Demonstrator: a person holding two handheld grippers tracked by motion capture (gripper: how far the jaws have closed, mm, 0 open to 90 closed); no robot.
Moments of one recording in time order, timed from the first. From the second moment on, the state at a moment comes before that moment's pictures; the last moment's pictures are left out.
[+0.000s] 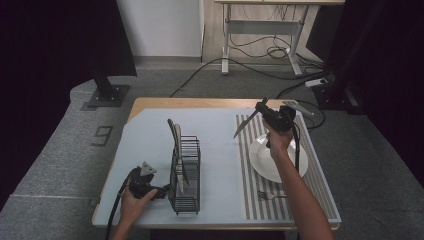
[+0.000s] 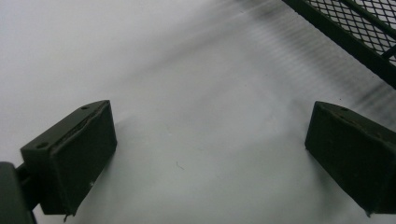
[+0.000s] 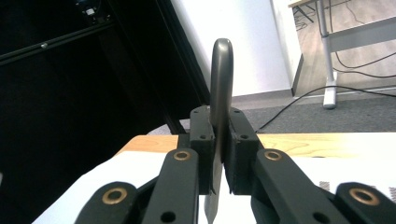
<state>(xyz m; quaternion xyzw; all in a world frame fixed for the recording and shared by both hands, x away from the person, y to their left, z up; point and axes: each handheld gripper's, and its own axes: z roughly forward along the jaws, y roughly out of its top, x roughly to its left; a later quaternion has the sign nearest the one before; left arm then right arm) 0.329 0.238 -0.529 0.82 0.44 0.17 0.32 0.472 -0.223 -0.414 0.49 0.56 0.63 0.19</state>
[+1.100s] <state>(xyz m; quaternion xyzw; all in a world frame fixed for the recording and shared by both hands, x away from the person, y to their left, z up) 0.329 0.238 -0.528 0.82 0.44 0.17 0.32 0.495 -0.251 -0.426 0.53 0.53 0.62 0.22</state>
